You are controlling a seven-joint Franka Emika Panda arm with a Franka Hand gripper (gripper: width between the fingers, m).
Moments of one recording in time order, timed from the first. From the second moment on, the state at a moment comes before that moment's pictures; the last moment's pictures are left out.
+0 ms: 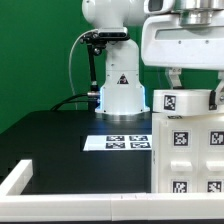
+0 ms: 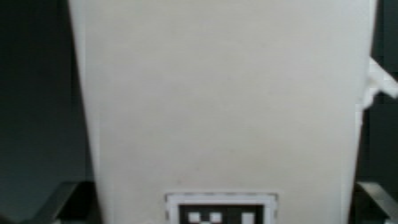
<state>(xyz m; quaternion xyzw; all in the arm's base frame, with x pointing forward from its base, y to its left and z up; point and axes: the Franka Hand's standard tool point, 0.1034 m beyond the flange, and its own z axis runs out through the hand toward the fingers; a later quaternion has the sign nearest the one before) 0.630 0.063 0.156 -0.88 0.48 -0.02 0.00</state>
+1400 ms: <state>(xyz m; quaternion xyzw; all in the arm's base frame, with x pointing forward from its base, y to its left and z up) 0.636 0.079 0.161 -0.64 0.76 0.00 0.08</state>
